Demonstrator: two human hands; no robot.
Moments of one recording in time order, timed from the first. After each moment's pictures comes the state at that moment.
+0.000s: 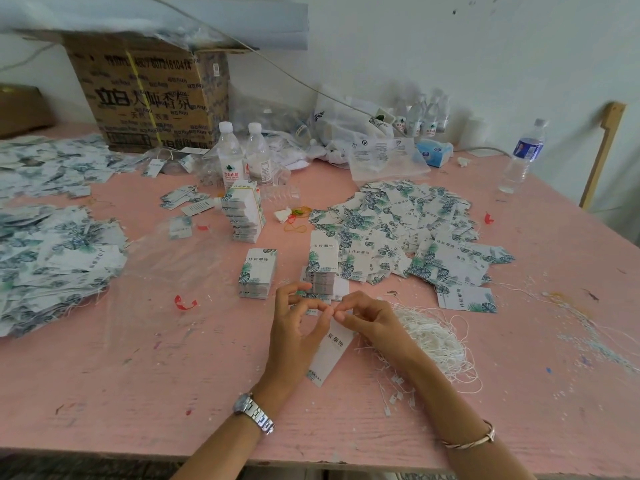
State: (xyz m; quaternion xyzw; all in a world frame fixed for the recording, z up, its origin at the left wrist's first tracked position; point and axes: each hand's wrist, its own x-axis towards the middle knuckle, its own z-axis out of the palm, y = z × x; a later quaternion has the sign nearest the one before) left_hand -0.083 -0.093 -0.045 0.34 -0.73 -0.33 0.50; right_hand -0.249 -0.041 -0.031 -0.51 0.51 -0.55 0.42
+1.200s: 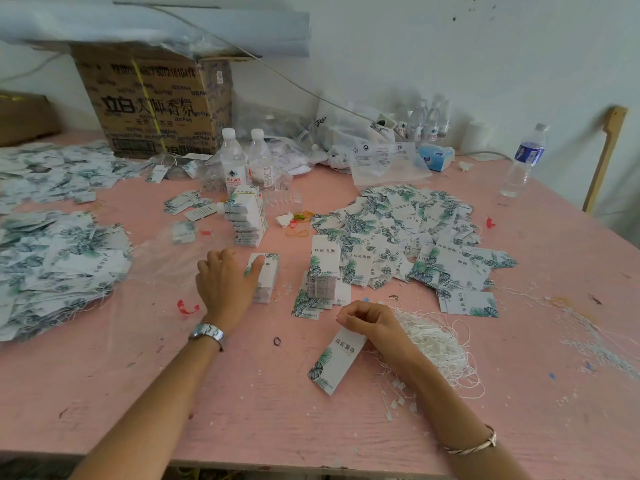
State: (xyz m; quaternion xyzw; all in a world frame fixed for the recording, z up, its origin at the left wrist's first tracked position) left_hand -0.033 -0.205 -0.005 0.64 -0.71 -0.08 0.29; right_hand -0.247 -0.041 -0.026 -0.44 0.54 -0.53 0.48
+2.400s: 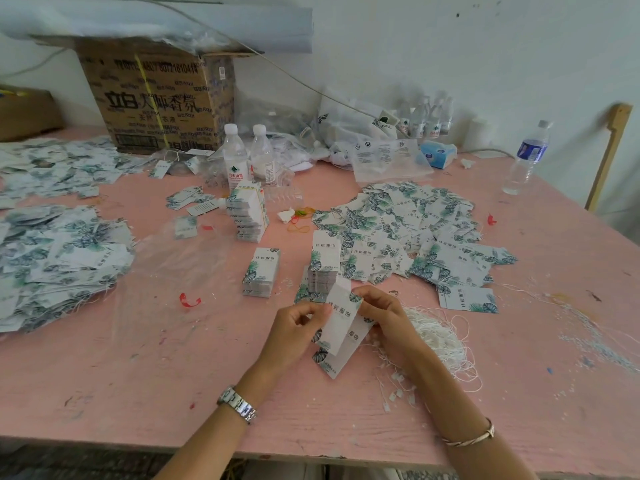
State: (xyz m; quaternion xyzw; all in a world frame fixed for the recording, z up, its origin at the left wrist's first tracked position) left_hand -0.074 -0.100 -0.033 0.34 -0.64 -0.59 0.37; right_hand -0.258 -0.043 -0.033 -0.40 0.49 -0.59 0.50
